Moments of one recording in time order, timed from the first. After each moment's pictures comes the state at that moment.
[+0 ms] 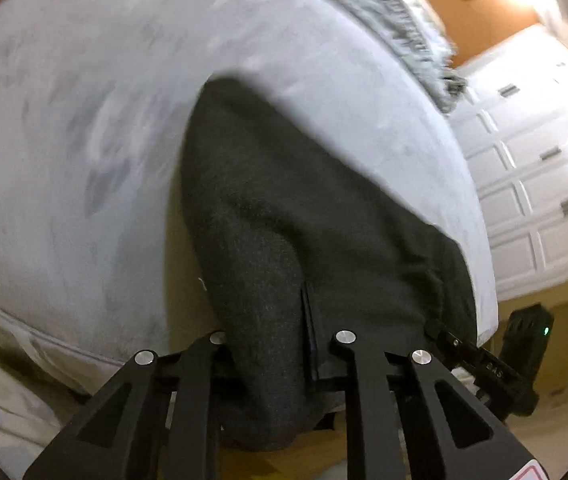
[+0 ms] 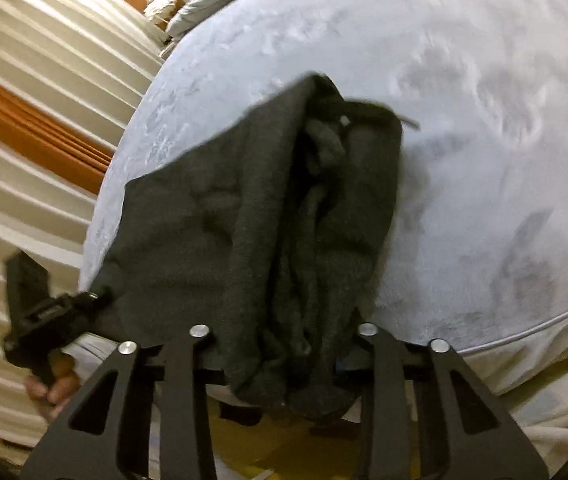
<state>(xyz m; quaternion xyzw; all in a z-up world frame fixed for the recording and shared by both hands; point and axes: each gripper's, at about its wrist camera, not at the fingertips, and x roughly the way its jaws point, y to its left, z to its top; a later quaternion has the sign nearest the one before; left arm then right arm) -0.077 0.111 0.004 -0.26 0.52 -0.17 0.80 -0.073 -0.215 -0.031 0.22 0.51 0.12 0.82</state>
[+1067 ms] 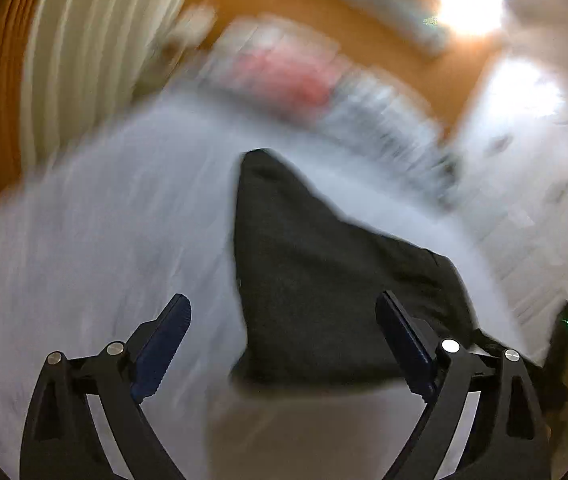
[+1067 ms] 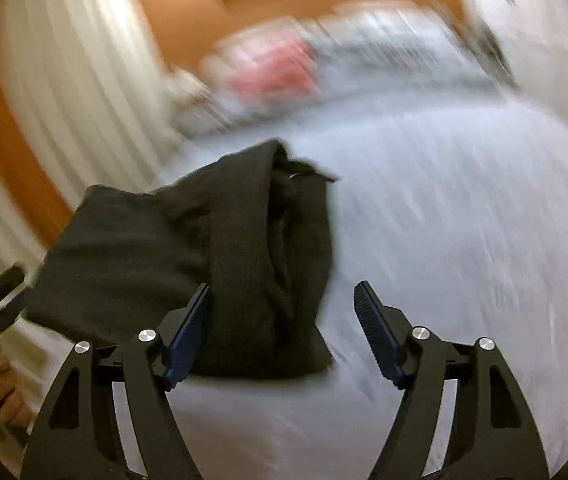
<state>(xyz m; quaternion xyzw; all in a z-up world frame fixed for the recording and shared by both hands) 0.166 0.138 0.099 -0.21 0.40 -0.08 0.89 0.178 -0.237 0.091 0.14 0.39 0.06 0.91</state>
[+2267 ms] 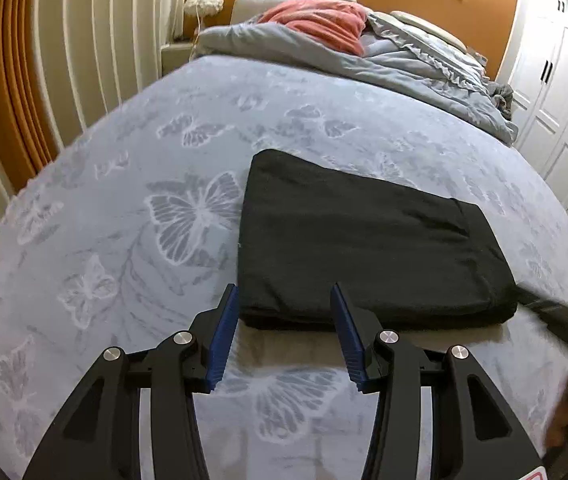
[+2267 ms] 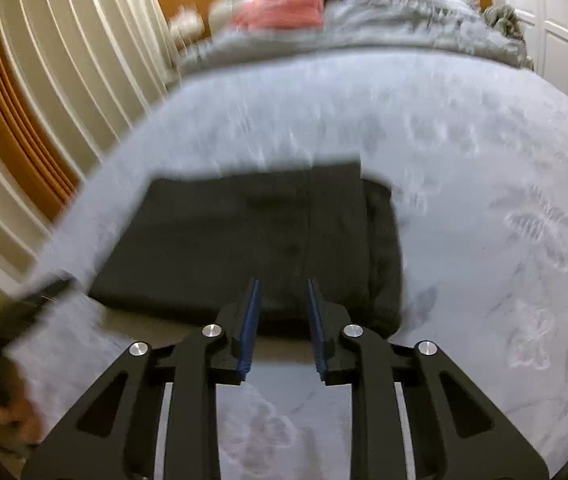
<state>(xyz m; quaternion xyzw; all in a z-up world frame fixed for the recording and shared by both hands) 0.161 0.093 0.034 -0.07 0.42 -0.01 0.91 0.186 -0.179 0.017 0.05 0.45 0.07 0.89</state>
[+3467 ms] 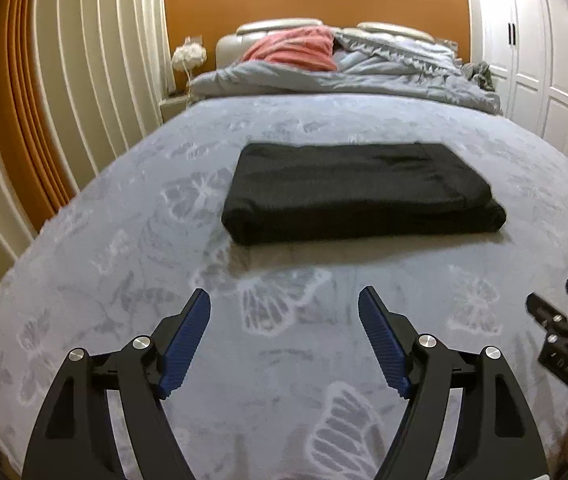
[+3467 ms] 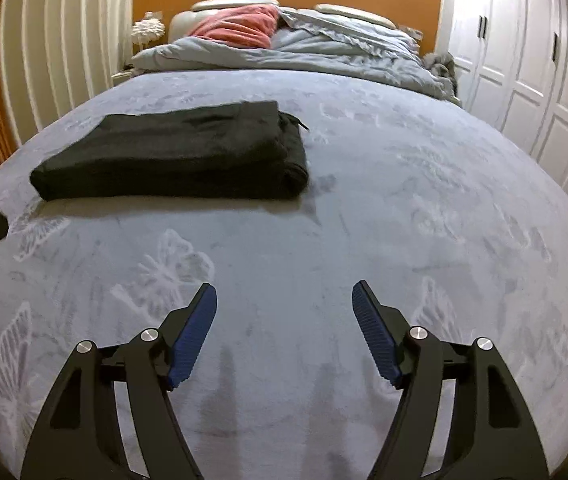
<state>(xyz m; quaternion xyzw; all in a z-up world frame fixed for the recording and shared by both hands) 0.060 0.045 -0.004 0.03 0.35 0.00 0.94 0.061 -0.173 -0.035 -0.02 0.36 -0.06 0.93</state>
